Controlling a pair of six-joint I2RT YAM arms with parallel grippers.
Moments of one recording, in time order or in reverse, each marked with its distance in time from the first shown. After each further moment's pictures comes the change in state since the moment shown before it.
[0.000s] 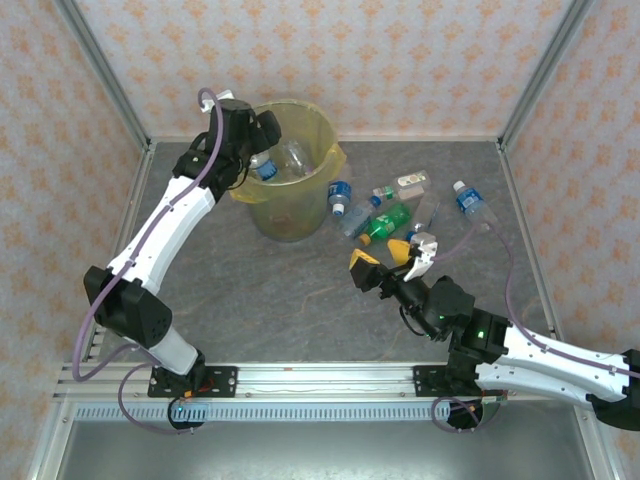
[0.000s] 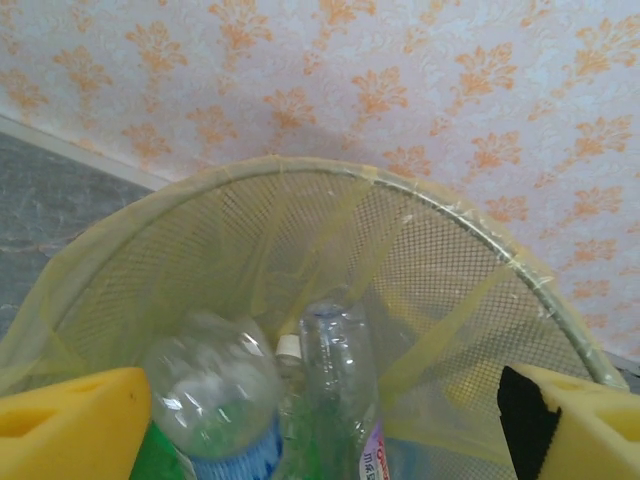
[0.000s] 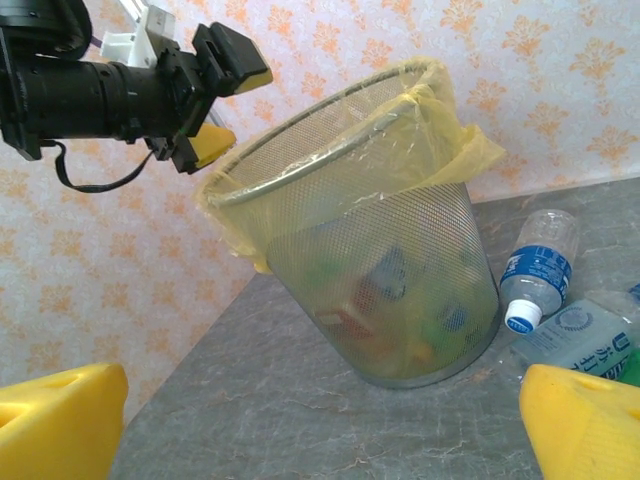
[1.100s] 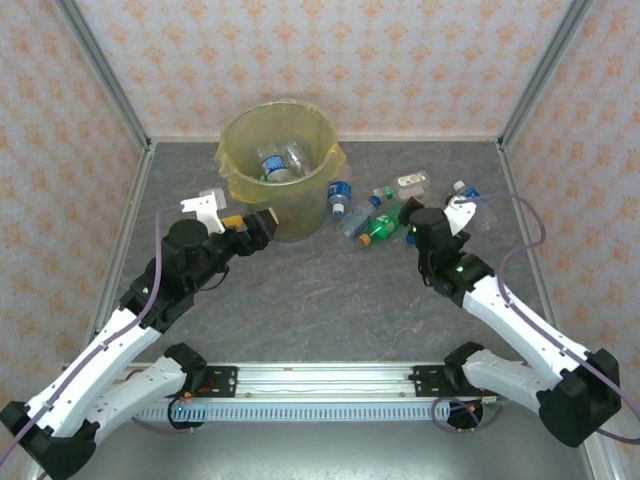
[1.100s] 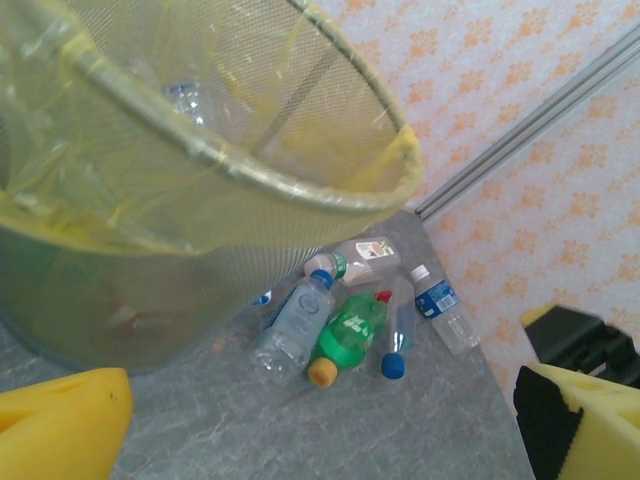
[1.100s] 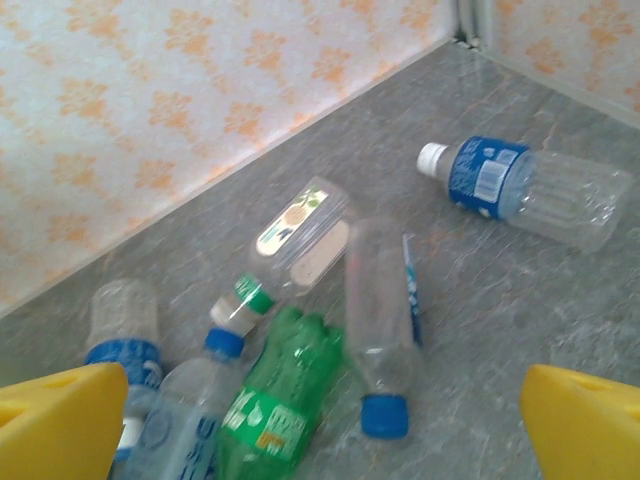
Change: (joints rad) left arm -0.219 -0.855 -0.848 0.217 0.194 -0.080; right arm -0.668 0.425 0.251 -0.371 0.082 0.287
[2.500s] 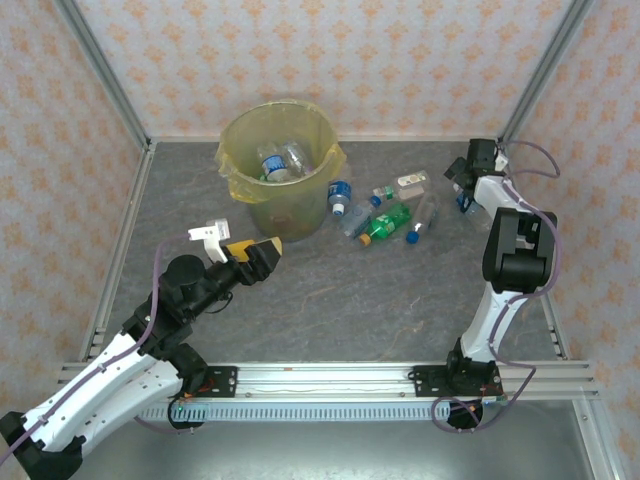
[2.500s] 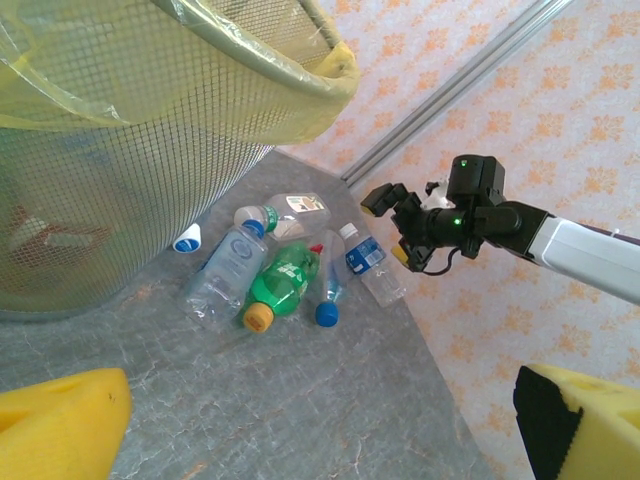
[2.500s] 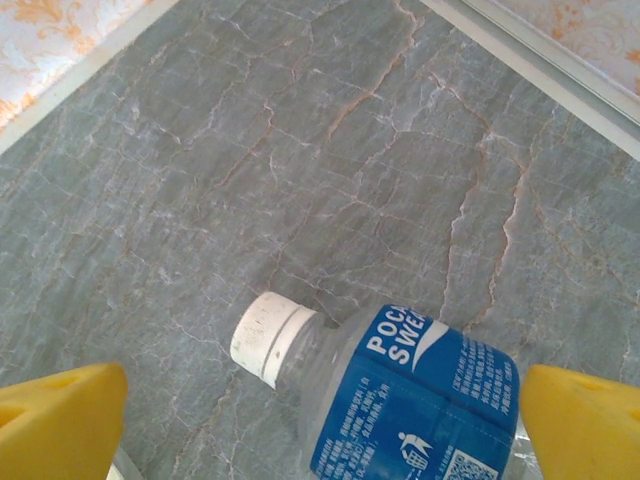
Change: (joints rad) left arm -0.111 -0.181 -0.233 0.143 0.047 -0.071; right arm -0.636 0.930 0.635 -0.004 -0.468 -0.239
